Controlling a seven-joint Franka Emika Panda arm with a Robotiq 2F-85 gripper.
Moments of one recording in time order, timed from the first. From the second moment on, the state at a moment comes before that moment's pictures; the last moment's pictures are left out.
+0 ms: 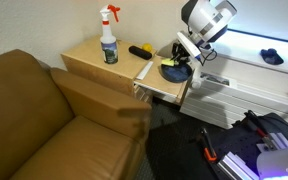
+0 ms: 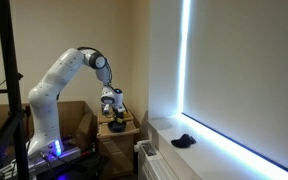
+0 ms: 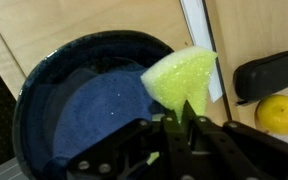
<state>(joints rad) -0.57 0.64 0.58 -2.19 0.77 3.05 0.23</state>
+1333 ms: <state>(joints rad) -0.14 0.77 0.21 -2.19 0.74 3.47 0.09</state>
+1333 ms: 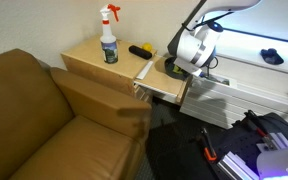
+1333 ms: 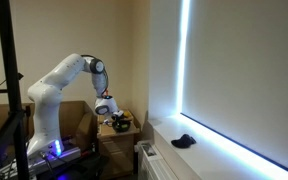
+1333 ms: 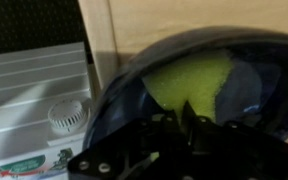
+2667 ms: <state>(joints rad) -0.38 0.76 0.38 -2.16 0.59 3.25 0.25</state>
